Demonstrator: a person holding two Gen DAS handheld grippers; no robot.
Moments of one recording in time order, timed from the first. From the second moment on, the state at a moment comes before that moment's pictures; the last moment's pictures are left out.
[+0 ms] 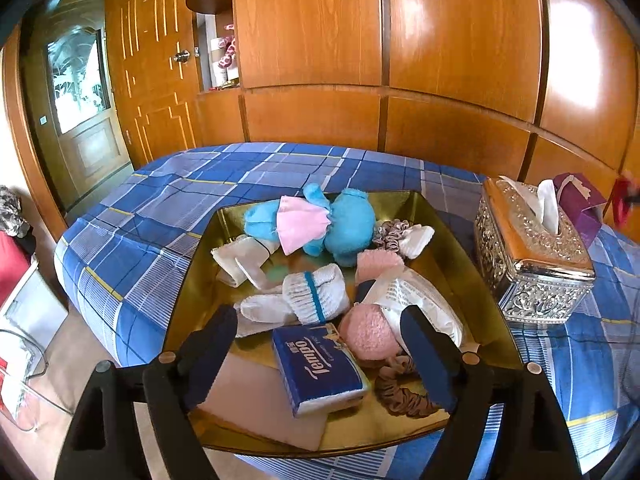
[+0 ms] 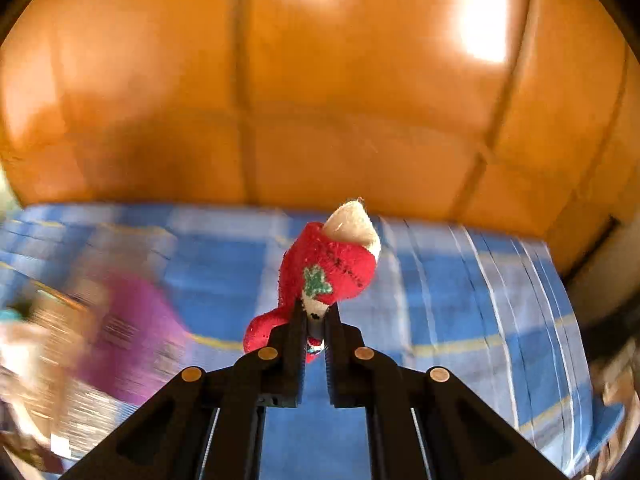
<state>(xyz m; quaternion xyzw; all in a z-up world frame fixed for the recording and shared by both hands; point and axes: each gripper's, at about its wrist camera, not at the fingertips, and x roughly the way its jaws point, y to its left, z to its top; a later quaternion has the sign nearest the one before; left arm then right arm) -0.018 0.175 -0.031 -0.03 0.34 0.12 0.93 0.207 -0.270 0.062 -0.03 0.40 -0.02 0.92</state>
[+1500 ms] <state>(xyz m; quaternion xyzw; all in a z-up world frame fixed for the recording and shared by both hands) -0.038 0.230 -0.021 -0.08 0.32 0.19 0.92 0.126 0.139 -0.060 -0.21 0.46 0.31 0.81</state>
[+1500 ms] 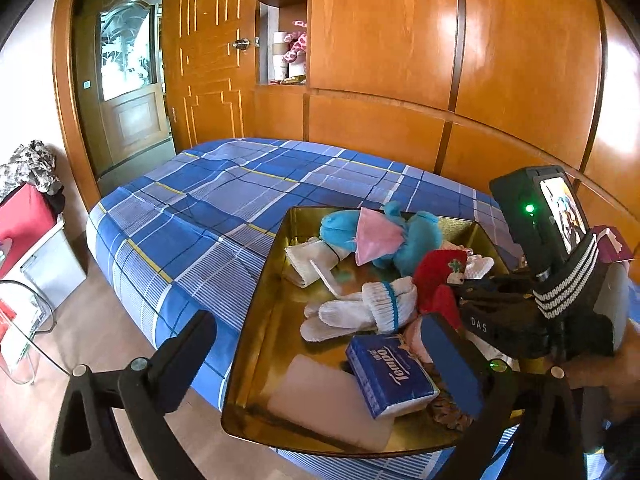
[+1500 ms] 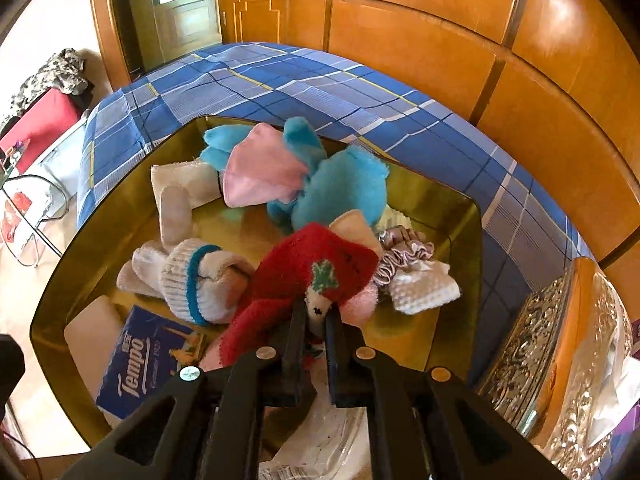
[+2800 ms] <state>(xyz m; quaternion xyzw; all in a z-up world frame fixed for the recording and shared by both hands) -0.039 0.194 -0.013 -0.05 0.32 0.20 0.92 0.054 0.038 -0.003 -0.10 0.32 0.20 0.92</state>
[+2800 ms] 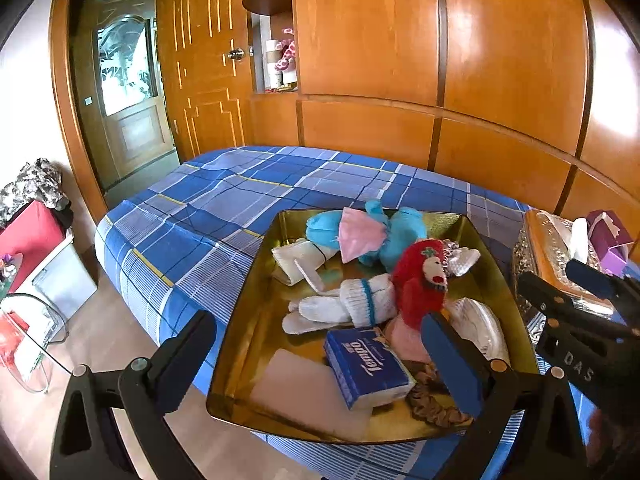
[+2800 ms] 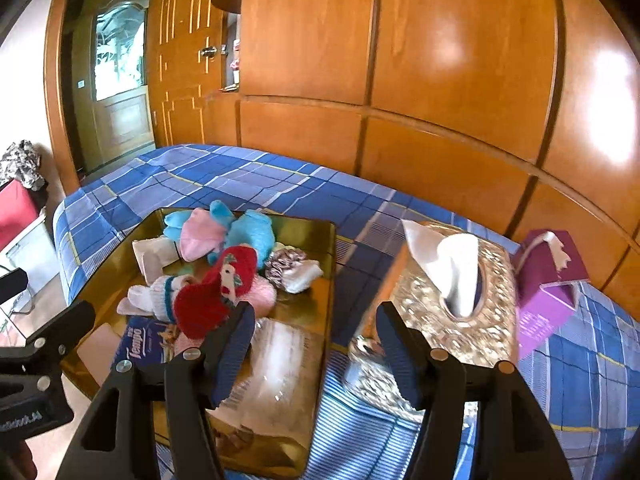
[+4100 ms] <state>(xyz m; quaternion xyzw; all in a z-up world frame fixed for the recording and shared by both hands) -0.045 0.174 -0.010 -0.06 0.31 0.20 0.93 0.034 0.012 -0.011 -0.09 0.31 0.16 0.93</state>
